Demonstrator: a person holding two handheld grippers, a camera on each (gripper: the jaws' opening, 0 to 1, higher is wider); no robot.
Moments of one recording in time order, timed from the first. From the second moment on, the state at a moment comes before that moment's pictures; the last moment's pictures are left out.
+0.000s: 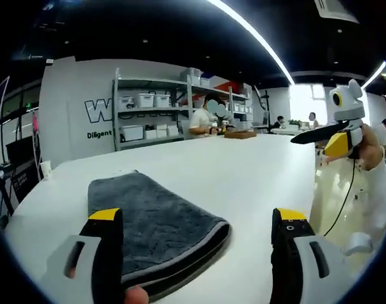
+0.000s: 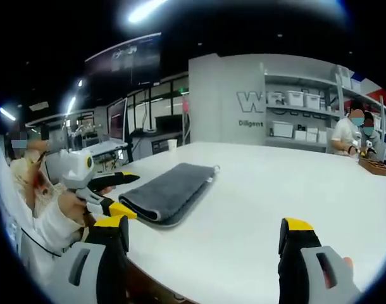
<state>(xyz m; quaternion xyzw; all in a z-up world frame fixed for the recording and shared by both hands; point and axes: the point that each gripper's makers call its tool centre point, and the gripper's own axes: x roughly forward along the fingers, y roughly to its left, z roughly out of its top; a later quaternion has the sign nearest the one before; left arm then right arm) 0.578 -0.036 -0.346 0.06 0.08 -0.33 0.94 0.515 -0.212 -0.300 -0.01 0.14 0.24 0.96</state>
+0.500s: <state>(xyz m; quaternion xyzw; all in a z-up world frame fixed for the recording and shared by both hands) 0.591 -0.051 -0.364 0.15 0.05 -0.26 0.95 0.514 -0.209 -0.302 -0.01 0.14 0.24 0.96</state>
